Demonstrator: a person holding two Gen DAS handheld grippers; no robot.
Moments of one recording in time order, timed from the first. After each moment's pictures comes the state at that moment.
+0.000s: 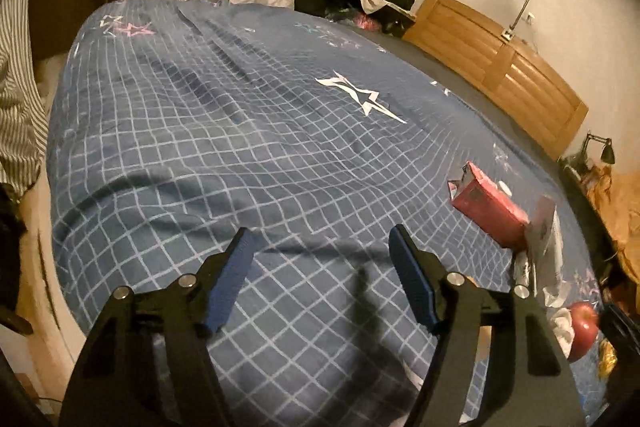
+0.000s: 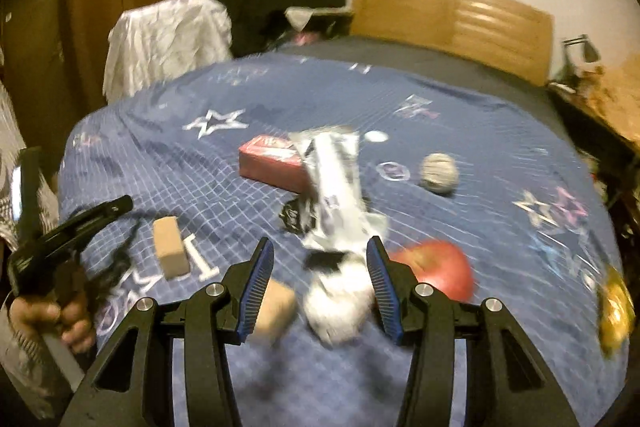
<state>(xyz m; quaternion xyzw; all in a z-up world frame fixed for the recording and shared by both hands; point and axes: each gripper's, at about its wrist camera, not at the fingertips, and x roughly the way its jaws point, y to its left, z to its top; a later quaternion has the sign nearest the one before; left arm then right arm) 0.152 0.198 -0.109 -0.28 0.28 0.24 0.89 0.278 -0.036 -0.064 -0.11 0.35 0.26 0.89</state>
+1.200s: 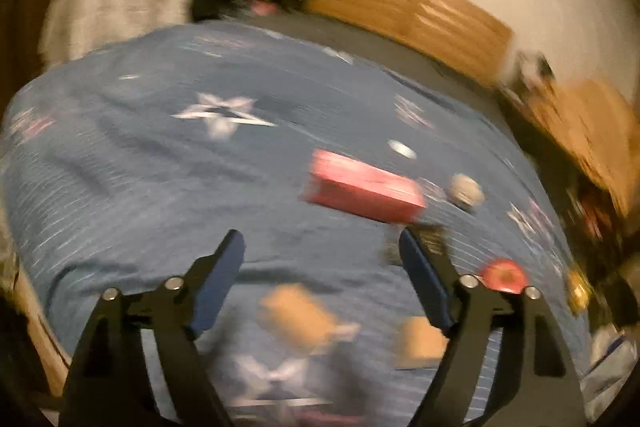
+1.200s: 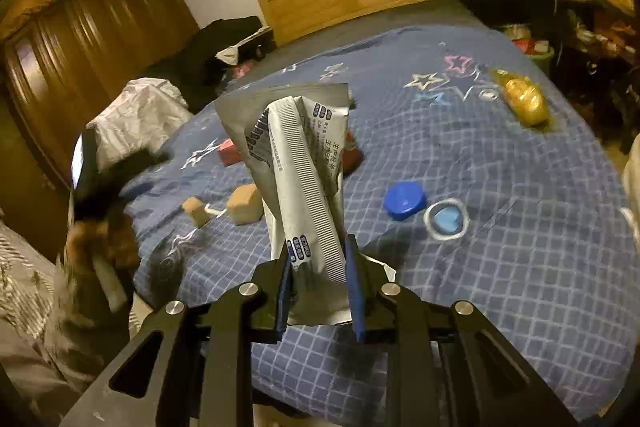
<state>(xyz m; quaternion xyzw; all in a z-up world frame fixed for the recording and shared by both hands) 0.224 0.109 -0.022 -0.17 0.36 0.08 0.92 0.106 -0.233 -0.079 0.15 0.36 0.20 0.90</state>
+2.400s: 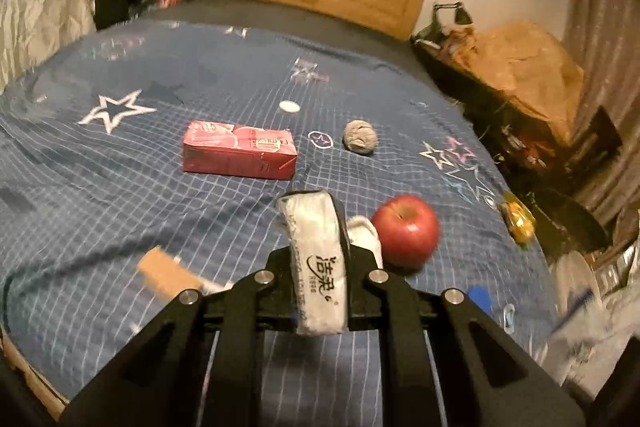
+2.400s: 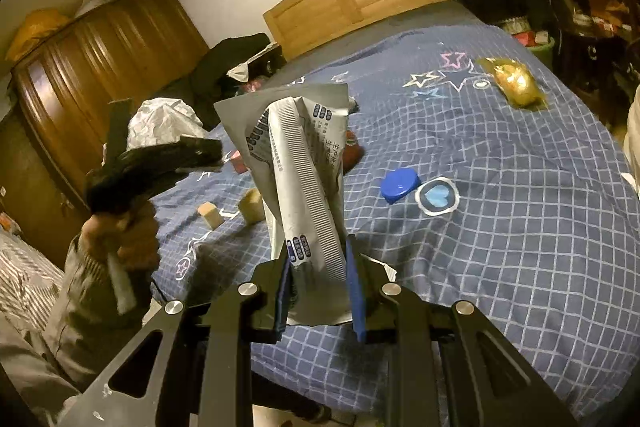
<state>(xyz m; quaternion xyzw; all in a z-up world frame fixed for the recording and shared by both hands) 0.203 0.044 -0.033 -0.13 0.36 -0.05 0.92 0.072 -0.240 -0.077 0.17 0.33 0.21 0.90</state>
